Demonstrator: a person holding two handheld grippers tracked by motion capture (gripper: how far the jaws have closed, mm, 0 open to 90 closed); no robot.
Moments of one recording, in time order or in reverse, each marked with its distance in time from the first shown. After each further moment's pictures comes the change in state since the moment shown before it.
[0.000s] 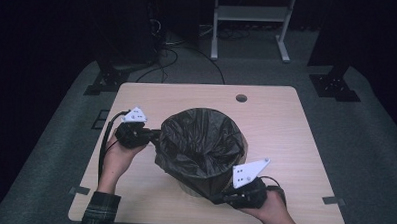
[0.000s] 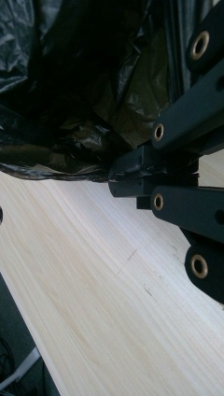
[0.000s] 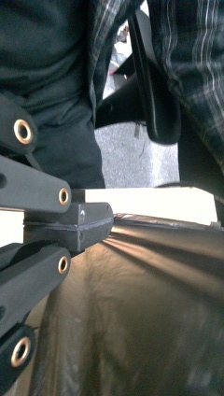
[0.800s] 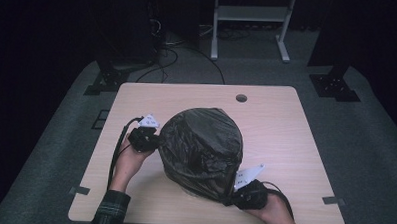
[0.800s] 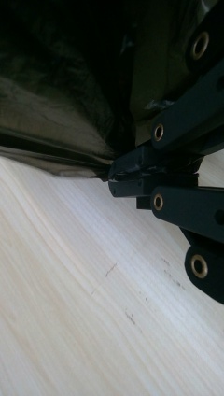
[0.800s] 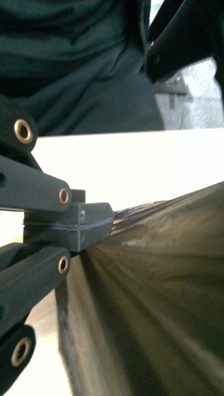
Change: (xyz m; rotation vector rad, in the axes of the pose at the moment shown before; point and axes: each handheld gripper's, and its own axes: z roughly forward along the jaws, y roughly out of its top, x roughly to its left) left arm 0.005 -0.021 0.050 0.091 -0.018 -0.026; right arm -0.030 -0.063 0.021 0.180 -0.089 0.145
